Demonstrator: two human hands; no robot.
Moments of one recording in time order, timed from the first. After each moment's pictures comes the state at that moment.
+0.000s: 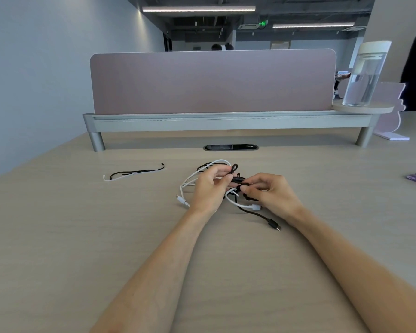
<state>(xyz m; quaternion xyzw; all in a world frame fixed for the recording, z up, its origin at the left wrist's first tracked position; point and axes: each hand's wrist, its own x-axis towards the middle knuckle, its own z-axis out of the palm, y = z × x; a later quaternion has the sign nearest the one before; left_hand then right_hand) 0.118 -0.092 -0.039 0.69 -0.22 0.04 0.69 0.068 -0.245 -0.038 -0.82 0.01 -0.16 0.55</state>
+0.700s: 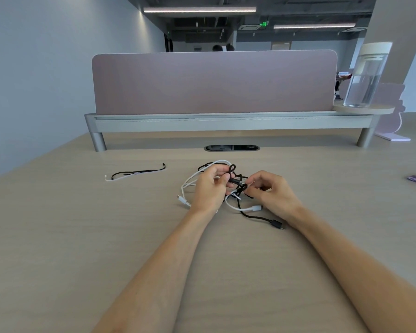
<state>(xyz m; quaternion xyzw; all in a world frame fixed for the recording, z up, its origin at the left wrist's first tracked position) 0.119 -0.094 -0.039 0.70 -0.19 0.06 0.69 0.068 -0.242 -0.037 -0.83 0.01 -0.17 0.53</state>
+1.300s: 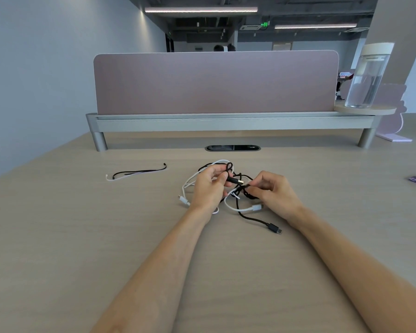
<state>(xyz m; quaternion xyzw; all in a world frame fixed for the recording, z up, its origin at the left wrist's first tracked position) 0.119 -0.092 -0.036 0.67 -0.16 0.04 0.72 0.070 -0.243 -0.039 -0.81 0.00 -0.17 0.56</state>
